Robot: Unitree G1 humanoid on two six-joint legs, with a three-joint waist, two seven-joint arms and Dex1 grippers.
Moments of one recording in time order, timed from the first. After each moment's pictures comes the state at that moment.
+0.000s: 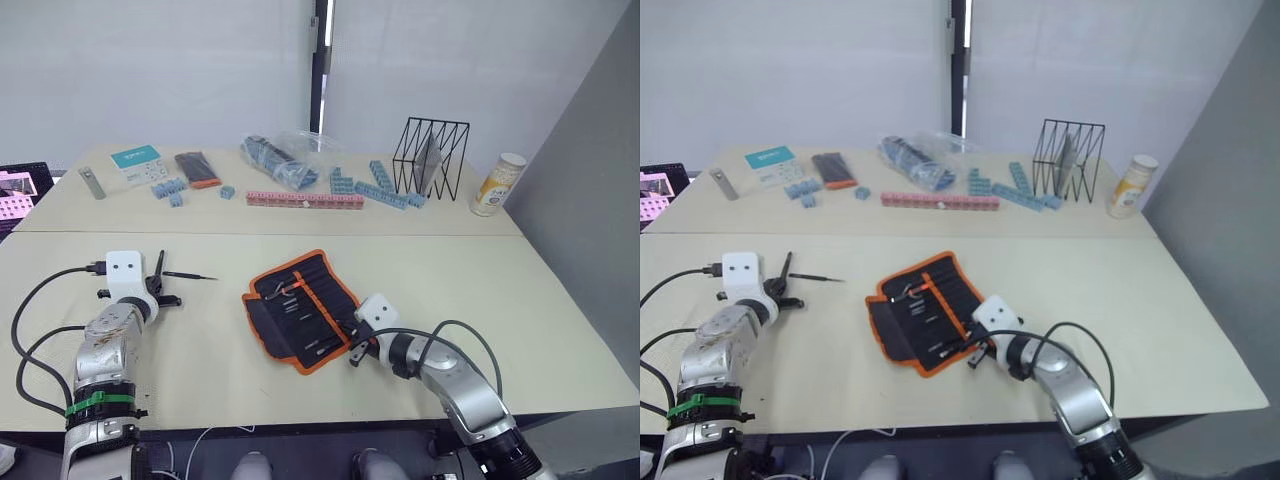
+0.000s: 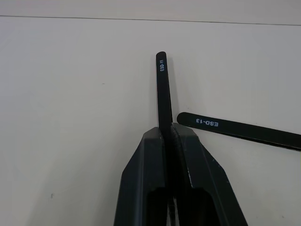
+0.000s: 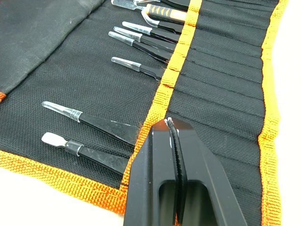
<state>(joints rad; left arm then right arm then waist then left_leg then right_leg) -0.37 0.50 0.37 0.30 -0.17 0.43 -0.23 -0.18 -0.33 0.31 -0.18 0.06 0.46 0.57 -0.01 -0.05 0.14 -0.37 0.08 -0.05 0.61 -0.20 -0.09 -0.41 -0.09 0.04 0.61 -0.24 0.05</state>
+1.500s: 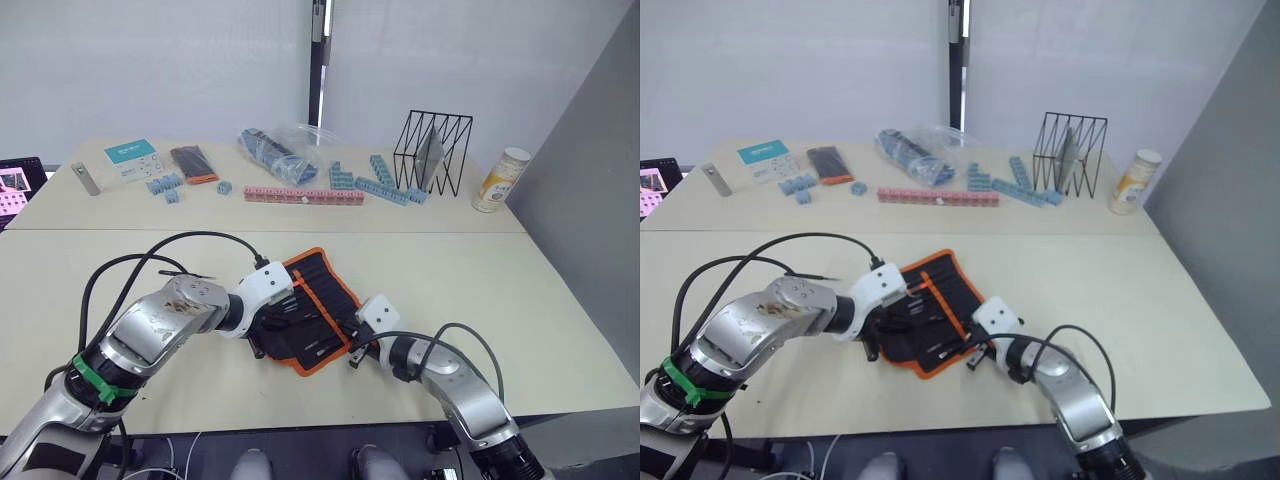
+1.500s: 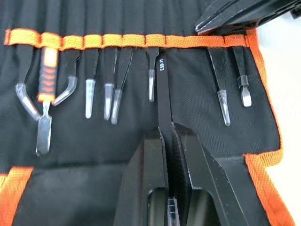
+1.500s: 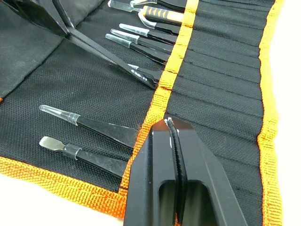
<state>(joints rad) -0.59 0.80 -0.40 -0.38 -0.40 1.12 -0.75 -0.15 -0.33 0.31 -0.22 0.06 0.46 0.54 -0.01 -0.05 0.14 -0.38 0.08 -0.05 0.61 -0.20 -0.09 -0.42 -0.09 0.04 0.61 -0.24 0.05</state>
